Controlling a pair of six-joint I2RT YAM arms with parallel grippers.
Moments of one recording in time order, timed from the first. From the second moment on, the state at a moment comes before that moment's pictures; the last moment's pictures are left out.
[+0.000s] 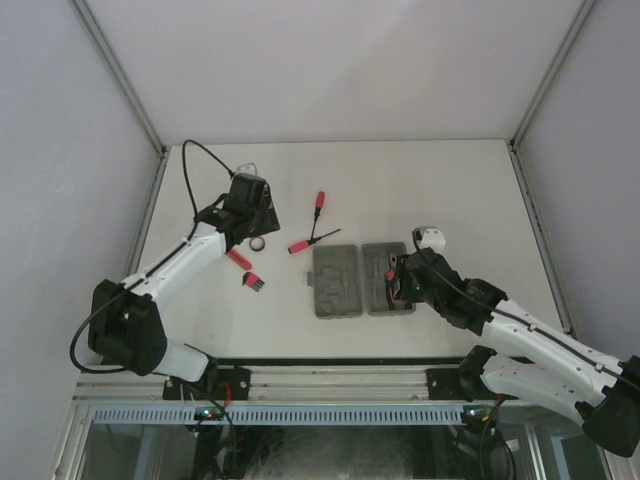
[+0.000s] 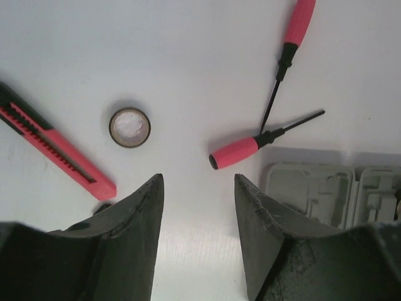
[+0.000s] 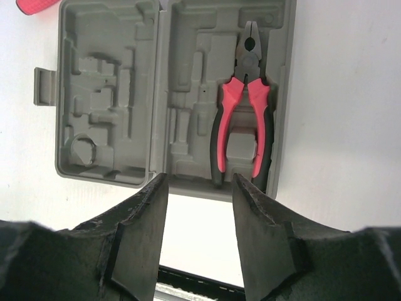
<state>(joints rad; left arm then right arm) -0.43 1.42 1.08 -0.47 -0.23 -0.58 0.80 0.88 0.66 -0.59 0.33 0.64</state>
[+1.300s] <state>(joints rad) -0.38 1.79 1.37 -0.50 0.10 -0.12 0.88 0.88 0.59 -0.54 0.18 0.64</state>
